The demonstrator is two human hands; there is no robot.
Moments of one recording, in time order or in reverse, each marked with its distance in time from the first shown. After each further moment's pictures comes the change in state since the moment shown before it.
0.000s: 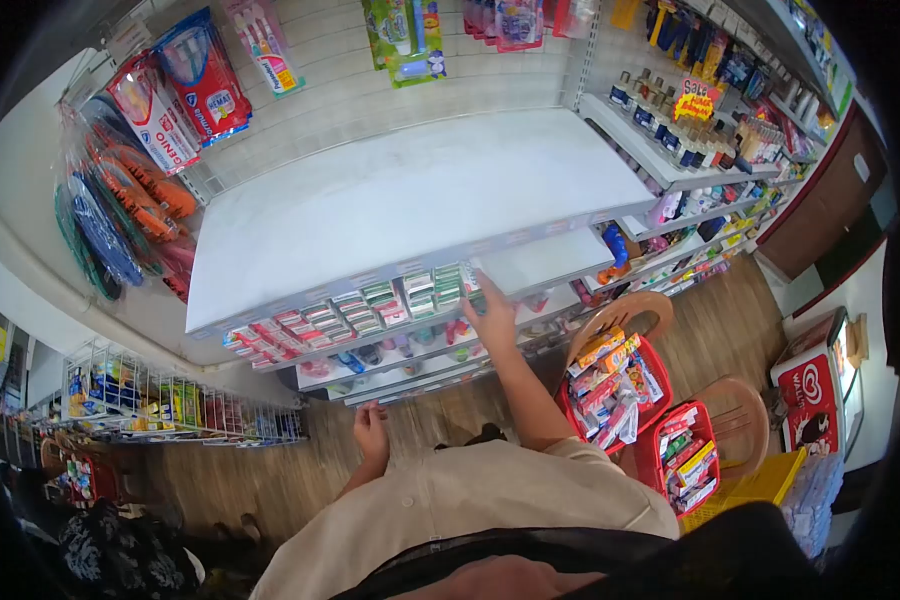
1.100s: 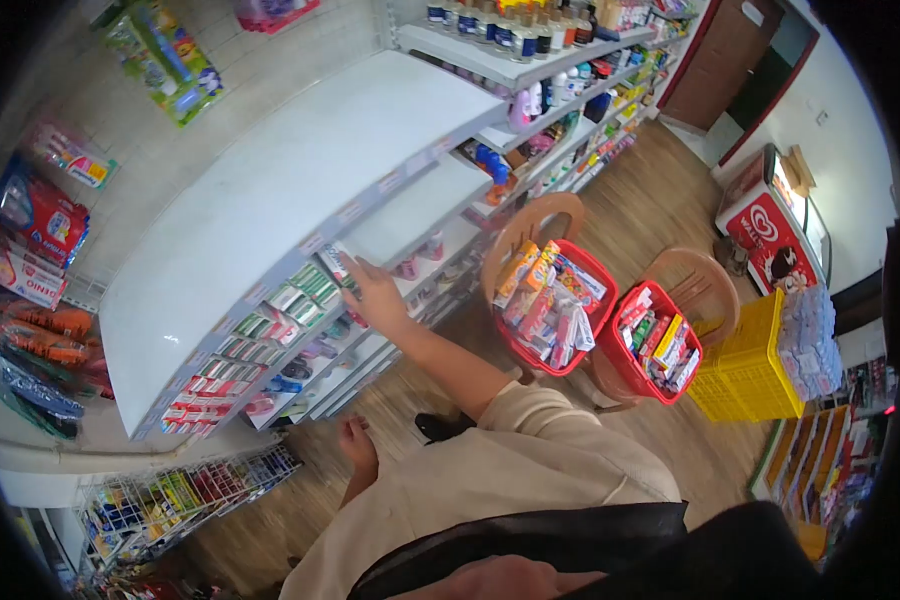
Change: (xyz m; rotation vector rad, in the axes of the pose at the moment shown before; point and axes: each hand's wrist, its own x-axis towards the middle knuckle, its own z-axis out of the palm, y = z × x) left_hand -0.046 -0.019 0.032 0.234 -0.240 0.017; right_hand -0.010 0.000 0.000 -0.157 -0.041 0.135
